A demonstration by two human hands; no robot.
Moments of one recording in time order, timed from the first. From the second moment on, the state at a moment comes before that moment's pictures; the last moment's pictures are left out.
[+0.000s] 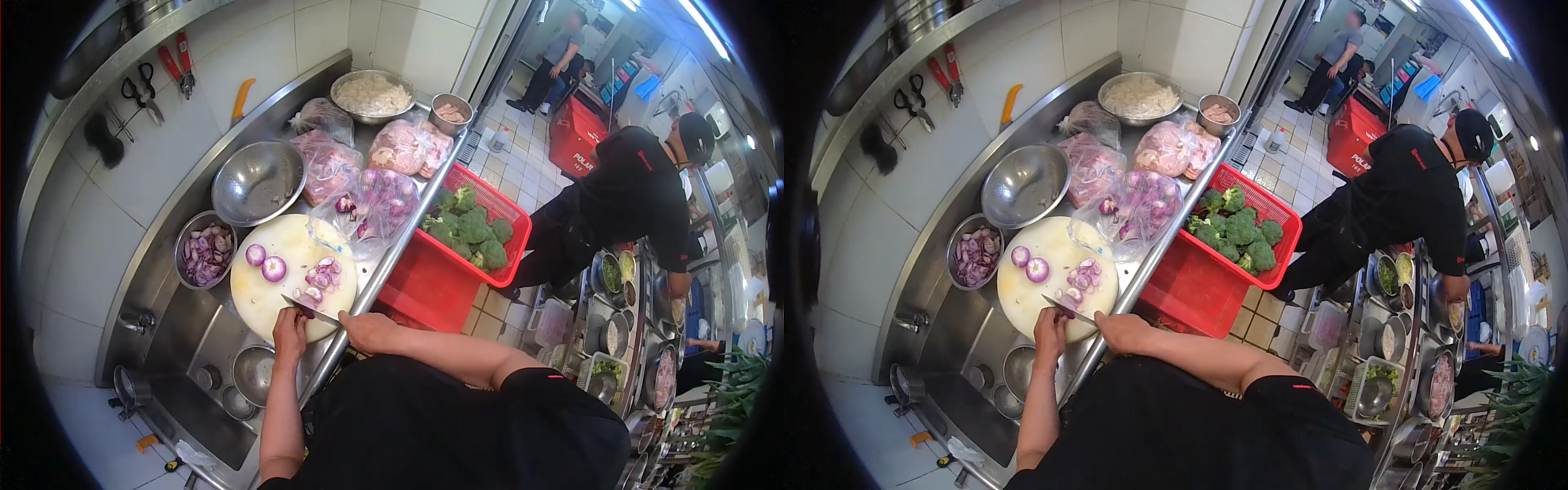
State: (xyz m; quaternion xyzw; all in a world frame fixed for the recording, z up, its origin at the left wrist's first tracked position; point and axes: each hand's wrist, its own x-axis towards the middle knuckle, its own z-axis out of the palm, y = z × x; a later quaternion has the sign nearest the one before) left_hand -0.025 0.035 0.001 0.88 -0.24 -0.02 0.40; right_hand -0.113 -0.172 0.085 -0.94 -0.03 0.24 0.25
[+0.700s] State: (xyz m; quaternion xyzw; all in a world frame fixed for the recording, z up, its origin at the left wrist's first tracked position) left_hand -0.021 0.013 -0.007 0.90 -0.14 0.00 0.40; right_hand -0.121 -0.188 0.070 -0.94 -0.02 0.22 0.27
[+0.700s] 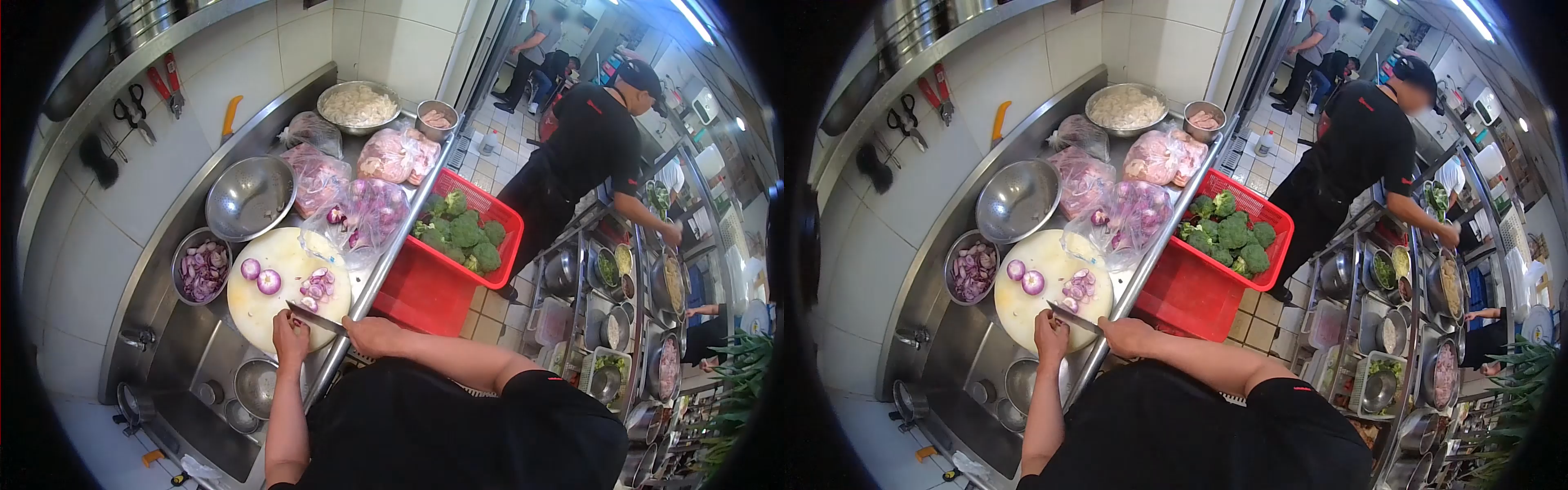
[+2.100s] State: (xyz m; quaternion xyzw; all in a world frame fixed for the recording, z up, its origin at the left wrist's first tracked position) left_hand -0.022 0.039 -0.021 0.88 -0.22 0.01 0.42; right_hand -0.124 -0.173 0.078 -0.93 -0.02 0.23 0.27
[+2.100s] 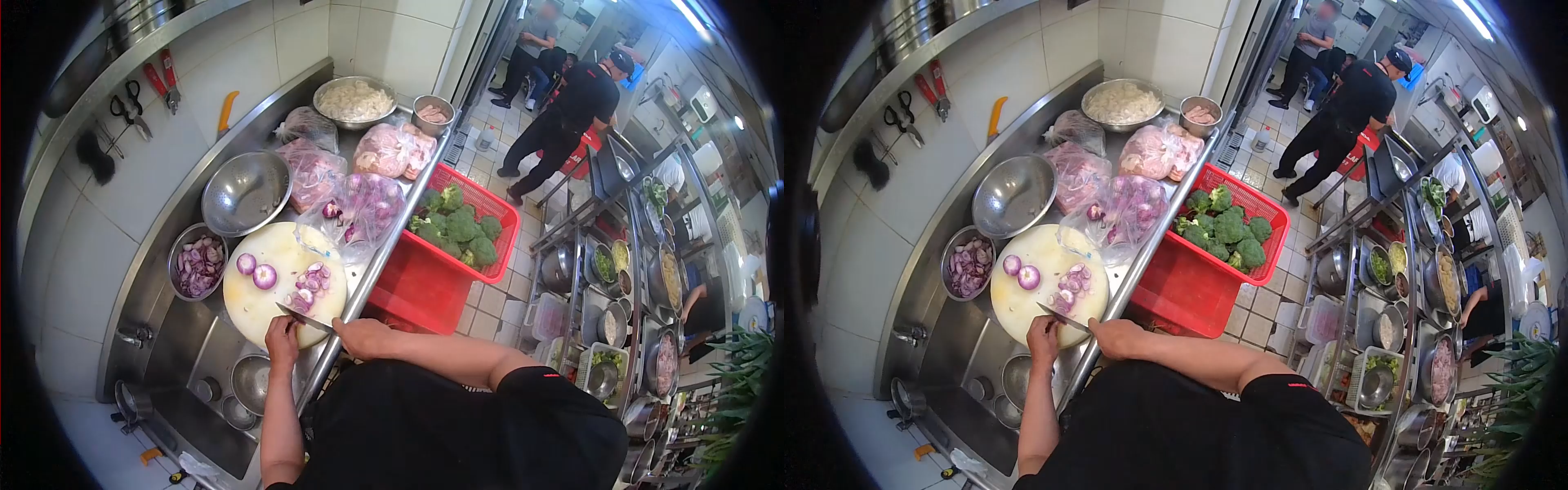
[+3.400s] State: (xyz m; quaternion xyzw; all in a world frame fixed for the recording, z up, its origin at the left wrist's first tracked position) left_hand 0.038 -0.043 0.035 0.93 -0.26 -0.12 0.23; right_hand -0.129 -0.231 0.084 -0.88 0.20 0.07 0.43
